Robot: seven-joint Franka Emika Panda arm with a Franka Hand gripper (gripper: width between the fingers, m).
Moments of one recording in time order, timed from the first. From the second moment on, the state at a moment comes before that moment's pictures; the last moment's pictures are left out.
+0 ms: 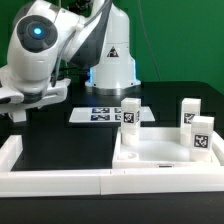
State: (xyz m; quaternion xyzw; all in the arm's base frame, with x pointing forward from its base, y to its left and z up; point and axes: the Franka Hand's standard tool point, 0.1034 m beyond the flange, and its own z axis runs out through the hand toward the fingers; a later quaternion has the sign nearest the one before) arm 0.306 -0.251 0.007 0.89 0.24 -0.38 0.07
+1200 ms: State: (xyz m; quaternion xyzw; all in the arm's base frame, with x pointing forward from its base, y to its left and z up) arm 0.306 -0.251 0.007 0.89 0.24 -0.38 0.07
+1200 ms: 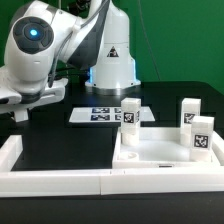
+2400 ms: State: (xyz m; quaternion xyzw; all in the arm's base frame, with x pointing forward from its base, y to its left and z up) arm 0.362 -0.204 0.053 0.89 0.24 -0.39 0.05
